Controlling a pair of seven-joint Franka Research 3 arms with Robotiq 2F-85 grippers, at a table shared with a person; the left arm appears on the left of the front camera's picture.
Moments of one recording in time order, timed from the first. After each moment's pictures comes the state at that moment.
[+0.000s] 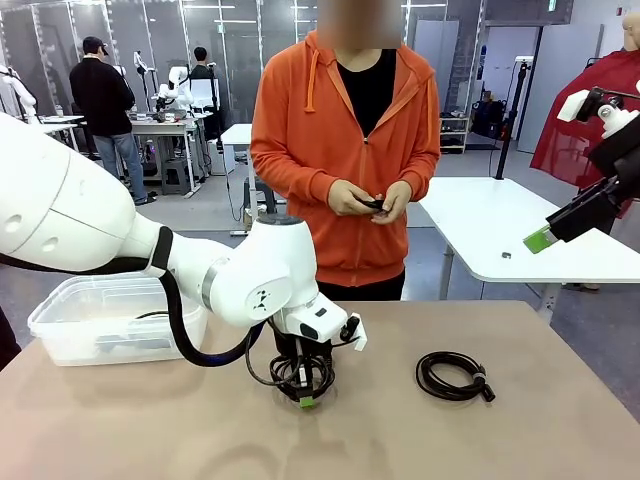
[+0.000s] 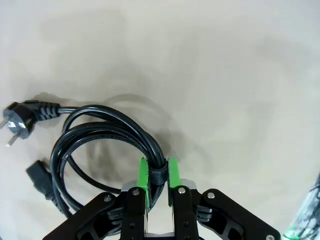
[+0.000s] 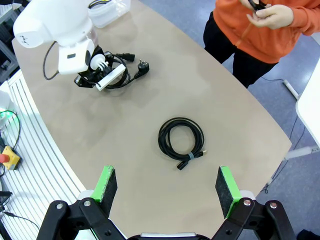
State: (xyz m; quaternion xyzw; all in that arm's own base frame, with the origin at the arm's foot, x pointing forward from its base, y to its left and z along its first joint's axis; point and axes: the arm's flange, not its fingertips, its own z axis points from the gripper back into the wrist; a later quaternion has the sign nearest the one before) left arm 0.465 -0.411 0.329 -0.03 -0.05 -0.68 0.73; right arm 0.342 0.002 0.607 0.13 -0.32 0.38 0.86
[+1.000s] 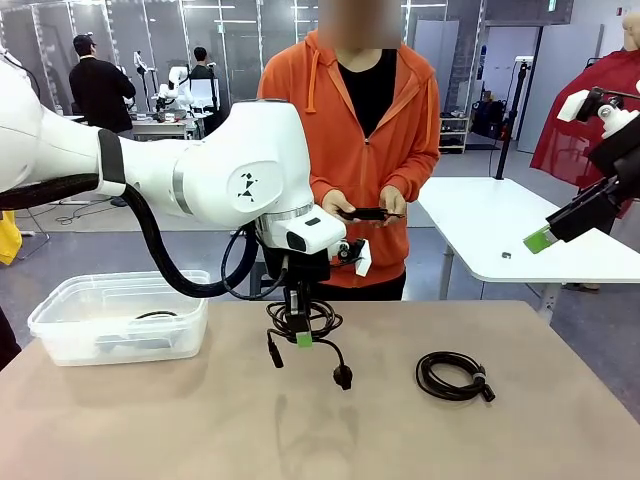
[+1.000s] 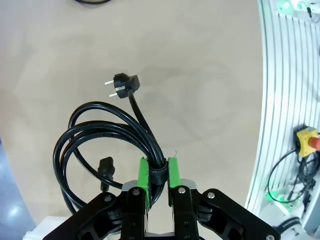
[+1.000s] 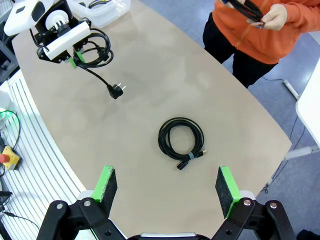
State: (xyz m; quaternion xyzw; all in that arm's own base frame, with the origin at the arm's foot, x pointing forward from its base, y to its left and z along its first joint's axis) left arm 0.435 -0.404 0.477 -0.04 -0.05 -0.72 0.69; right arm 0.342 0.002 0.607 0.13 -0.32 0.38 0.86
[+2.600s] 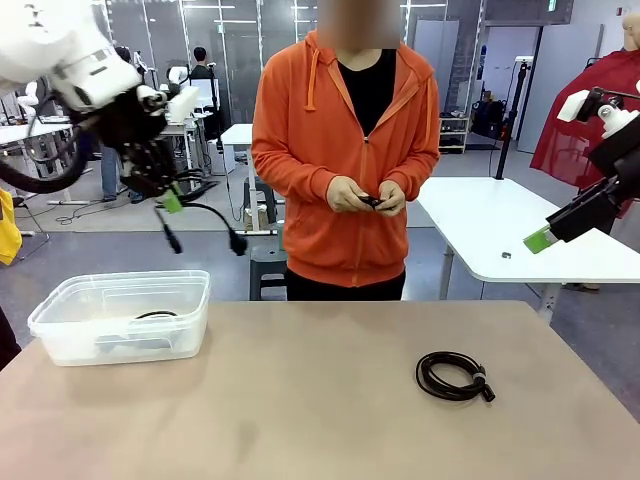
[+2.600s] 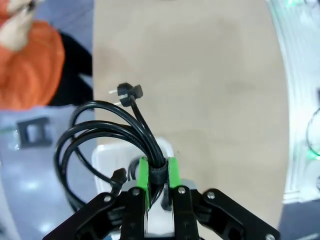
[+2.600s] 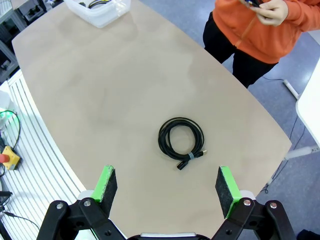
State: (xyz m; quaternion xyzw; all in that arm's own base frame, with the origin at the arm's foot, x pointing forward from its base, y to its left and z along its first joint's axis) left arm 0.508 -0.140 0.650 -0.04 -0.21 -0.71 0.67; right arm 0.342 0.002 0.607 0.13 -0.32 0.38 0.86
